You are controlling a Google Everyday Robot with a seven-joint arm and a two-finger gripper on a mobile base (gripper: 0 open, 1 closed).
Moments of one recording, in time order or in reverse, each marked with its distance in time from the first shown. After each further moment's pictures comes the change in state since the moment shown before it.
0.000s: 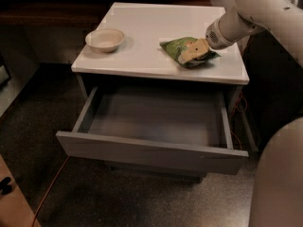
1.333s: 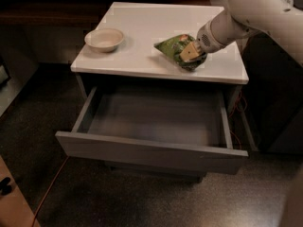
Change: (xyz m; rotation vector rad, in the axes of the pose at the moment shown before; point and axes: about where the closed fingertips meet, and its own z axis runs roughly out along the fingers) arm -0.007 0.048 -0.011 -0.044 -0.038 -0.066
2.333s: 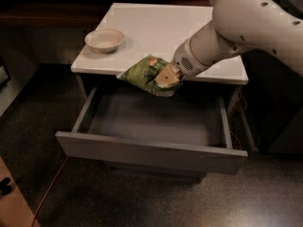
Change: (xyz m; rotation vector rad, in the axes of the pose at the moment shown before) arm 0.022 0.143 -0.033 -0.196 0.015 -0.174
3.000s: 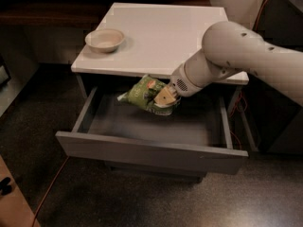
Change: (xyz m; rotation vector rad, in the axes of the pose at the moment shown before) arm 0.048 0.011 0.052 -0.053 0.074 0.075
